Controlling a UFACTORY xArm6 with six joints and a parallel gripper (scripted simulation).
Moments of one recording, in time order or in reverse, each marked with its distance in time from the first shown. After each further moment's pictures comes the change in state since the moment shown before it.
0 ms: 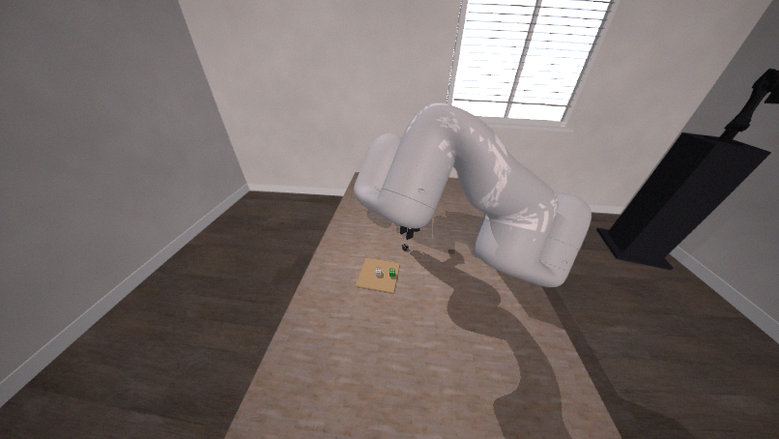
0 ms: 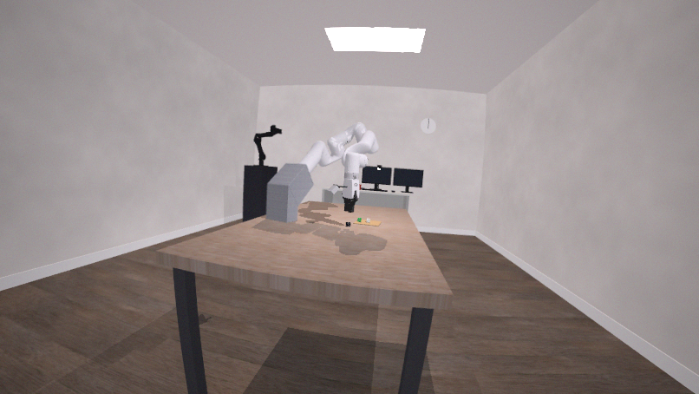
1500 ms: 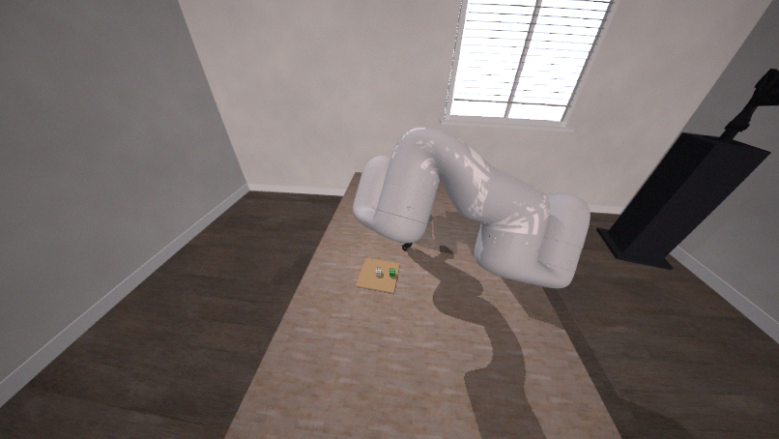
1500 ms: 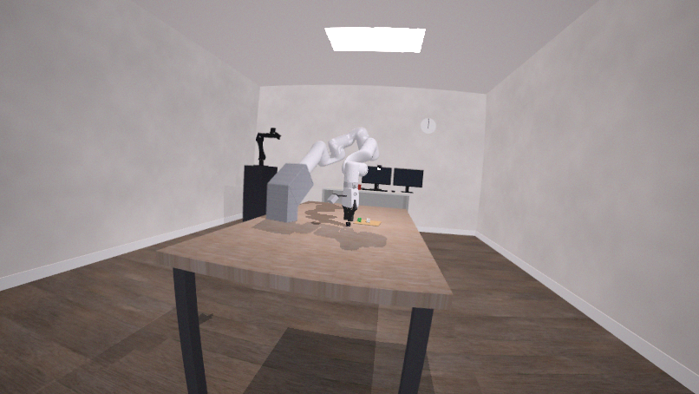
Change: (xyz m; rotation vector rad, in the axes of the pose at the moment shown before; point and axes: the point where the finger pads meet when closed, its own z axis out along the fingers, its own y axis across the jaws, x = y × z) arm 0.000 0.000 0.047 0.000 0.000 0.000
